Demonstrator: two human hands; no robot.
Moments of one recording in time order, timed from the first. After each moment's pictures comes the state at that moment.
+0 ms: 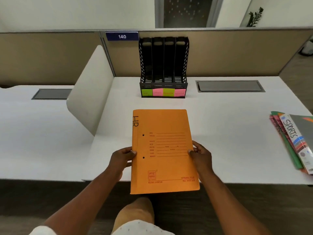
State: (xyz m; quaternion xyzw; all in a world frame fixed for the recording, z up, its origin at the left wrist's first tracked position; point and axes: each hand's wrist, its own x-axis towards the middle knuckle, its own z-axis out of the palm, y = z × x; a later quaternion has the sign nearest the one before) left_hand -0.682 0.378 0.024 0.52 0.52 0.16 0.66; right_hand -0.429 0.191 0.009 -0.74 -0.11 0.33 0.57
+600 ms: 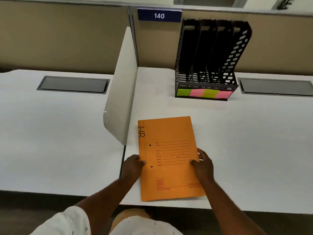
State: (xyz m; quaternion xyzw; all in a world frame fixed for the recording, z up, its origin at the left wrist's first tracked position) left_hand -0.758 0.573 -0.059 0.62 0.61 0.03 0.50; right_hand -0.534 0.409 -0.049 -0.86 -0.12 0.32 0.38
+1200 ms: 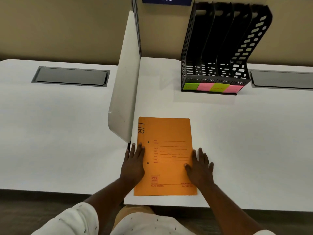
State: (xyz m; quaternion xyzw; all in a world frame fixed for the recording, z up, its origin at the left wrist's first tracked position) left_hand -0.788 0.596 -0.107 0.90 0.38 -0.13 0.19; right_hand -0.556 0.417 -0.102 -0.89 -0.34 0.29 -0.05
